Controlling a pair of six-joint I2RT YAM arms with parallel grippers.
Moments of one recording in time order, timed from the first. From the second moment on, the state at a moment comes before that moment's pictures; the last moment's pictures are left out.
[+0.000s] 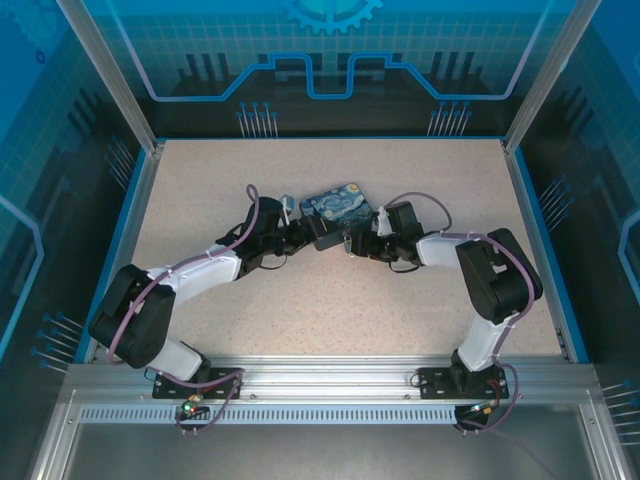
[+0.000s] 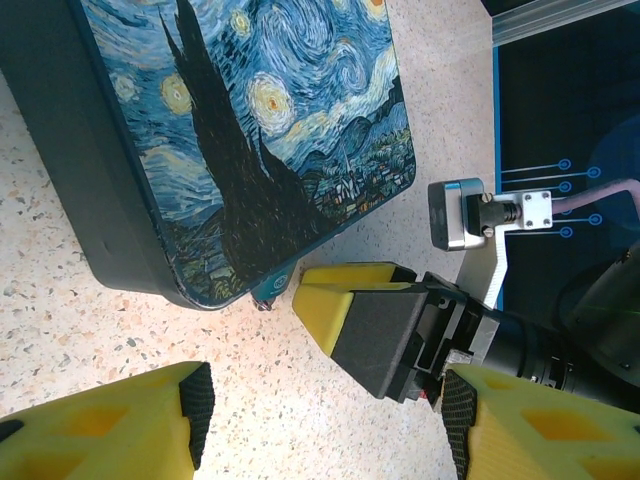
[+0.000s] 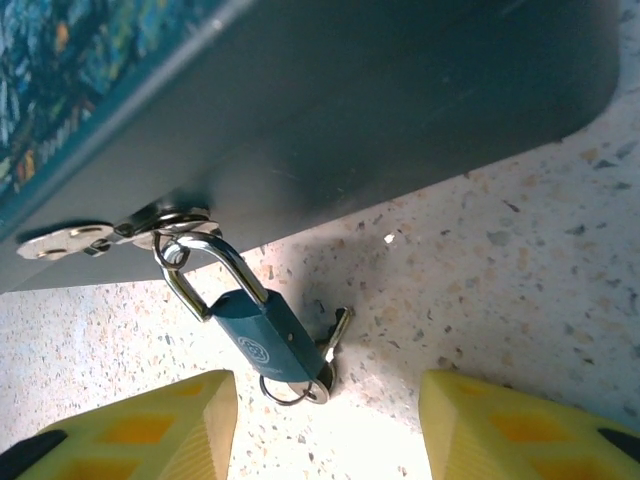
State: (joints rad) left arm -0.48 1.50 0.81 0.10 0.32 -0.98; right arm 0.37 1.79 0.84 0.04 -0.44 0.52
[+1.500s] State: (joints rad) left arm -0.48 1.51 0.81 0.14 0.32 -1.01; right arm 0.43 1.80 0.89 0.00 -0.42 0.47
